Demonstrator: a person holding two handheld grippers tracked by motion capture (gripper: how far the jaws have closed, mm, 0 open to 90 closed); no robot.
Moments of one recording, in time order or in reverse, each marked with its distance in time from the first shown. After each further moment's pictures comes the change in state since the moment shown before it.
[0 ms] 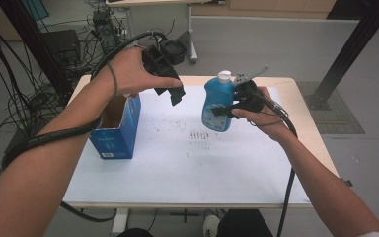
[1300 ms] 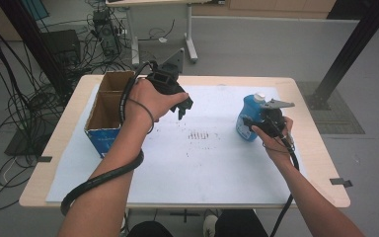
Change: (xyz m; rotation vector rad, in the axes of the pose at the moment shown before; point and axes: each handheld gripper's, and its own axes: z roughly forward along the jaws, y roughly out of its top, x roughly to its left) left arm -0.009 -0.006 0.058 0.128 0.008 -0.573; right arm -0.028 -0.126 -0.012 -0.043 -0.538 0.295
